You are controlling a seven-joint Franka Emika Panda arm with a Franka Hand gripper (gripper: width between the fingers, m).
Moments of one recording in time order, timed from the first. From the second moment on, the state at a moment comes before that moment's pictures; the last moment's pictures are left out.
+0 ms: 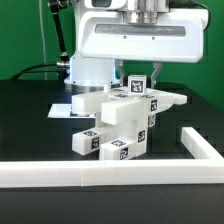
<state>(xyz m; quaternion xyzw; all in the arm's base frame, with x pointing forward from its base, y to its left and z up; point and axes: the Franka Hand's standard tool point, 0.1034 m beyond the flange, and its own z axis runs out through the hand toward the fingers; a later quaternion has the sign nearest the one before) 0.549 0.044 0.118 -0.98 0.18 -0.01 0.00</state>
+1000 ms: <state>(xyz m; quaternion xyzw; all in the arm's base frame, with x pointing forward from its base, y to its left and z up) 0.550 0.048 0.118 -0.90 0.43 -0.01 0.01</state>
